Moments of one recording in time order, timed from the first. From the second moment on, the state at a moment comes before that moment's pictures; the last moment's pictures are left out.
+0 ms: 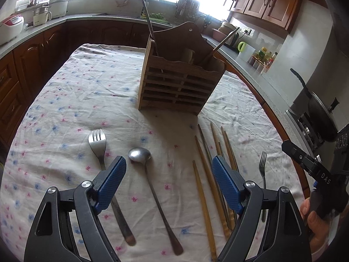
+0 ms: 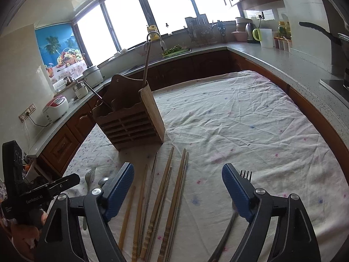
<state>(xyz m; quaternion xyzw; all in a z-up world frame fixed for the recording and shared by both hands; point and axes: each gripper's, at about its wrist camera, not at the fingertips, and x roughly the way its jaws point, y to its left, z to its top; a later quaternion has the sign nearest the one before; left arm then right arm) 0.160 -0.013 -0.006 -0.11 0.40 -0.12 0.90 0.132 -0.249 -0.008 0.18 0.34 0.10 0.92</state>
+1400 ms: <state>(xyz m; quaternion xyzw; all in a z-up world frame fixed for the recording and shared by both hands) 0.185 -0.087 -0.063 0.02 0.50 -0.18 0.85 0.240 -0.206 -0.085 0.13 0.47 0.13 0.86</state>
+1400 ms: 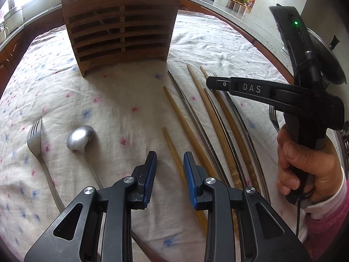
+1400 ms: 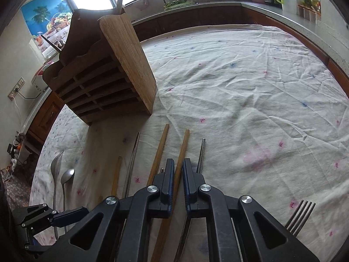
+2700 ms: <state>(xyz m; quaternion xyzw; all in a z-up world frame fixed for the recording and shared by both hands) 0.171 -0.069 -0.008 0.01 0.44 -0.21 0.88 0.185 -0.221 -0.025 0.16 0.40 0.18 0.88</state>
